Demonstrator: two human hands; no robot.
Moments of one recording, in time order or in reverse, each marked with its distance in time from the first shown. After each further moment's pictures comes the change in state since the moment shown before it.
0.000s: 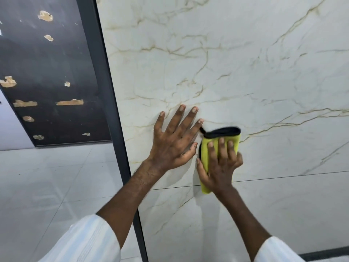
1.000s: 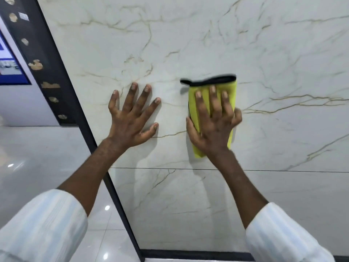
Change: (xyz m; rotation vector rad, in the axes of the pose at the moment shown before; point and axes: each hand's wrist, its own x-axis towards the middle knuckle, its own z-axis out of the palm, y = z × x) left_hand -0.003 -0.002 0.004 0.276 -0.117 0.007; right_hand 0.079 0.080 -0.027 0.190 0.070 -0.046
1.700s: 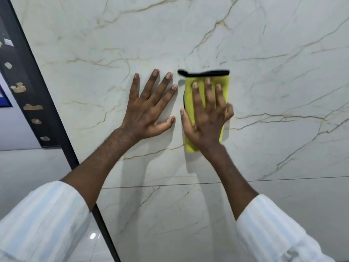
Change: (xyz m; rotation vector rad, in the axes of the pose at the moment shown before) left_hand 0.133 0.037 -0.023 -0.103 0.041 0.059; right_hand 0.069 0.033 -0.026 -0.072 0.068 0.090
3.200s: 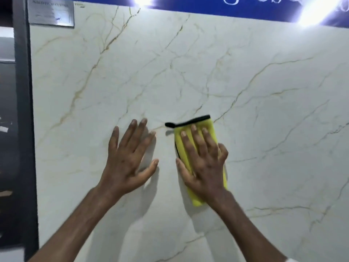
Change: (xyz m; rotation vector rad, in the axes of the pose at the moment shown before) left_hand 0.099 -0.077 -0.039 -0.081 0.263 -0.096; right_hand 0.141 0.017 -0.014 -0.081 0.057 -0.189
